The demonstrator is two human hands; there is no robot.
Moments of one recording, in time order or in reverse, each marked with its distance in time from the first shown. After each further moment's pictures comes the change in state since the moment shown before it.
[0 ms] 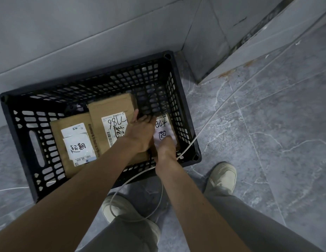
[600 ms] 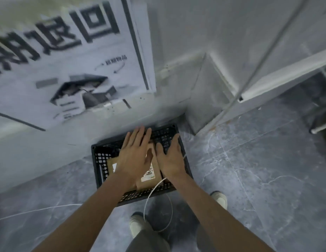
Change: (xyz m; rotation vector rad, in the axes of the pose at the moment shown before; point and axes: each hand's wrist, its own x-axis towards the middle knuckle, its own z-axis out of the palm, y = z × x) left_hand -0.200 -0.011 -0.216 -0.121 0.570 -0.064; right_hand -0.259 -0.108 -0.018 -0.764 -0.181 -0.713
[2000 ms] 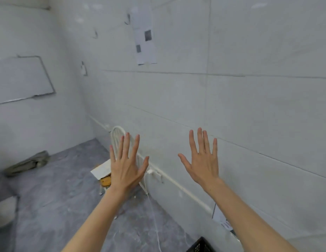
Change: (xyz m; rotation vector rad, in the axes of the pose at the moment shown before) left_hand -0.448 0.164 -0.606 0.523 1.006 -1.213; right_hand -0.524 -0.435 -0.110 -0.698 0.103 -1.966
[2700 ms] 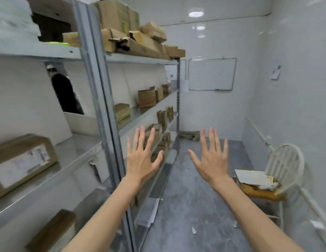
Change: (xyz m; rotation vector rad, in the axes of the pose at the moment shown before) left_hand -0.284 -0.313 -0.361 0.700 0.151 -0.631; right_hand -0.103 -0.533 -0.087 0.589 0.002 -0.752
